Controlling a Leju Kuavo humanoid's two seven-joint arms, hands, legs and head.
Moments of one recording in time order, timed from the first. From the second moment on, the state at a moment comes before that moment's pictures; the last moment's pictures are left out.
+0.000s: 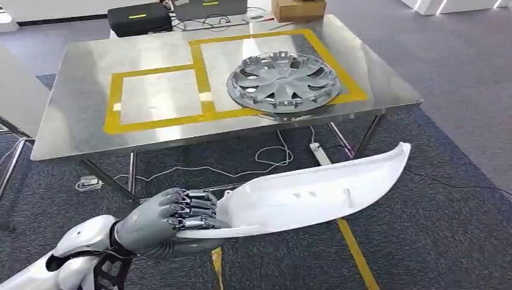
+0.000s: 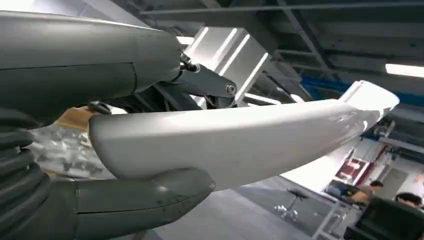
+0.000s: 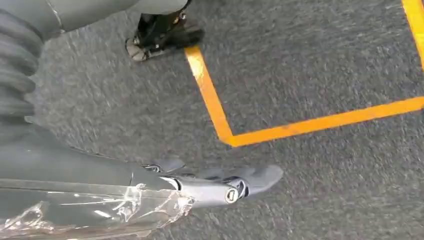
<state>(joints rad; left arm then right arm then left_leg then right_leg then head) -0.31 0.31 -0.84 -1.89 -0.49 0.12 -0.49 0.50 0.36 -0.56 -1.31 0.48 0.16 -0.03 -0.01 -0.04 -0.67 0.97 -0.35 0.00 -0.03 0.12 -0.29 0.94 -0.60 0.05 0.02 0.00</state>
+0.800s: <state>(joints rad) -0.16 0.26 -0.77 -1.90 -0.53 0.13 -0.35 0.56 0.36 -0.43 -1.36 0.41 0.04 0.02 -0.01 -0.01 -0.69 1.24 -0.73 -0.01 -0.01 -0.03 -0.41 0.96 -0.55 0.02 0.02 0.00</state>
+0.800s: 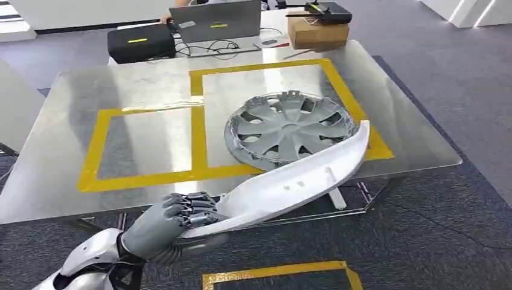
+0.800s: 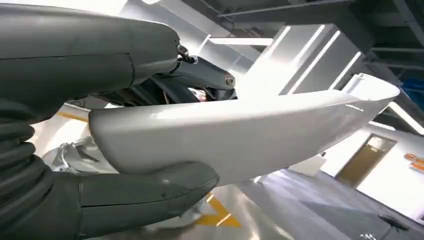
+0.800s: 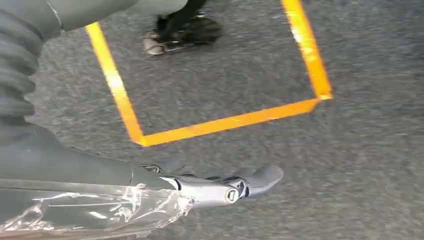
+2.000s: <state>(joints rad) -0.15 0.06 -0.39 -1.60 -0.98 0.17 0.17 0.59 0.37 -0.42 -1.30 0.46 0.03 -0.01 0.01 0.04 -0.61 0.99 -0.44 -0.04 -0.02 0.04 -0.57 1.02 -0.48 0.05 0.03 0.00</state>
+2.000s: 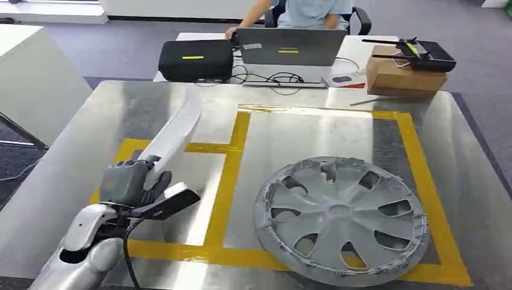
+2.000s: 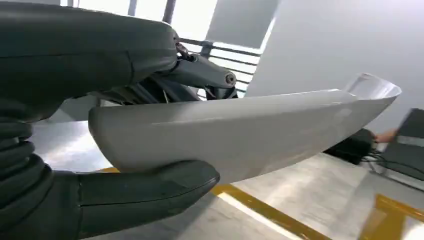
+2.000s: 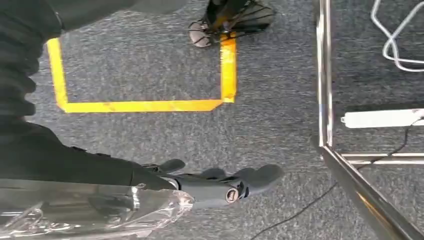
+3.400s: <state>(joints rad) -0.07 0.27 -0.32 -1.66 -0.73 0.30 -0.16 0.56 0.37 -0.43 -1.30 0.46 0.05 0.00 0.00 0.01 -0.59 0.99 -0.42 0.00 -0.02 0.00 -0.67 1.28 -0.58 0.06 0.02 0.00</state>
